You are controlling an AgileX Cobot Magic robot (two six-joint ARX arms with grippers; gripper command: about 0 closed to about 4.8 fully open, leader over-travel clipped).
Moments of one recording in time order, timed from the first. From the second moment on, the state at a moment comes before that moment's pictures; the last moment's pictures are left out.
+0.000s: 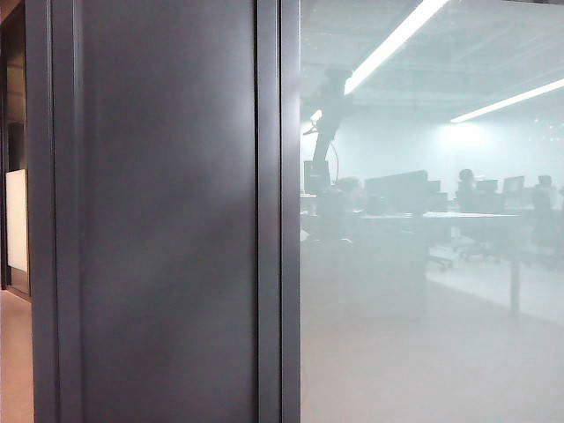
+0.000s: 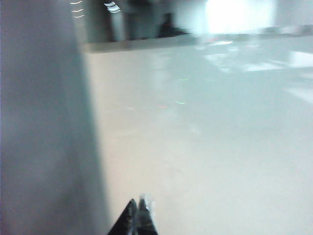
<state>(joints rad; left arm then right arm) -0.09 0.27 0.43 -0.06 0.22 -0.22 0.23 0.18 0.72 -0.41 -0.02 0.10</state>
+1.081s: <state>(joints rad) -0.09 0.11 0.42 -0.13 0.25 -0.22 0.23 0.15 0.48 -0.44 -0.05 0.22</state>
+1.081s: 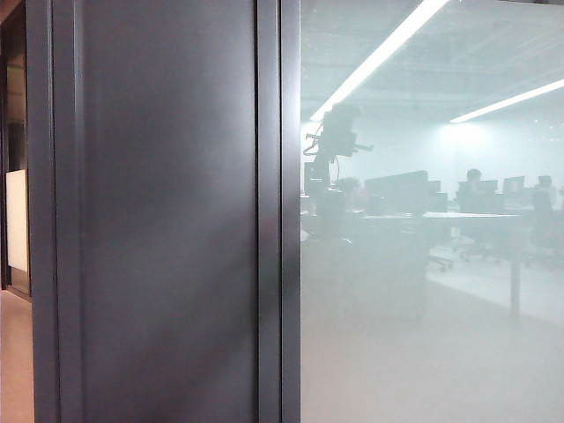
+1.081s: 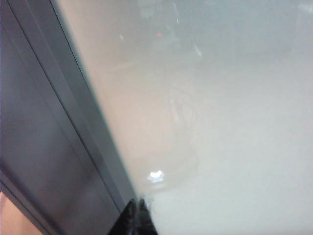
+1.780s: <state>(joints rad) -0.09 0.01 0.18 -0.17 -0.09 -0.04 0.23 0.14 0.48 -0.44 -0.05 0.22</state>
